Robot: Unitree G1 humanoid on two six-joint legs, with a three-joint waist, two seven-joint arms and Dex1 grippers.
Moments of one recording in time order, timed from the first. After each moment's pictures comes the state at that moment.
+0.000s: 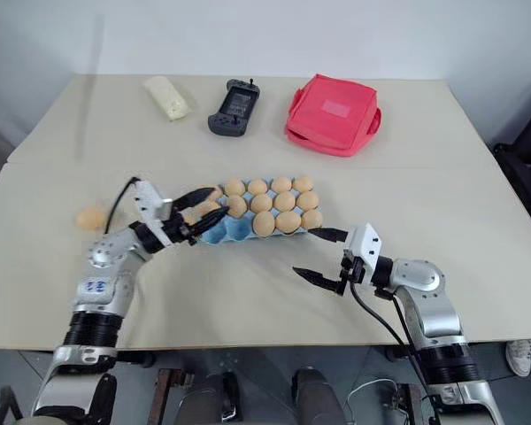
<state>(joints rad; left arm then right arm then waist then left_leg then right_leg) -0.44 0.42 0.14 0.19 -0.38 0.01 -0.80 -0.28 -0.50 0.02 0.07 0.35 -0.03 1.10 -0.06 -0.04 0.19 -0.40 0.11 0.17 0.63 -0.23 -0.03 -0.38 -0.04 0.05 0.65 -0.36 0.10</state>
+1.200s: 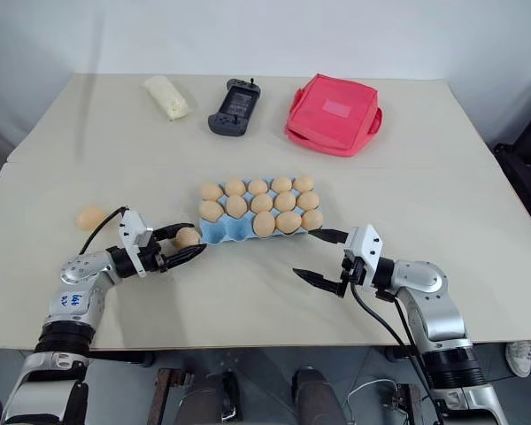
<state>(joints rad) -0.43 0.52 0.12 0.48 -0.31 -0.06 -1.01 -0.27 -0.51 0.02 0.01 0.36 0.02 1.08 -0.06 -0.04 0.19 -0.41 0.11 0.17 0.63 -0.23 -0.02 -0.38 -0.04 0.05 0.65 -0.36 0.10</state>
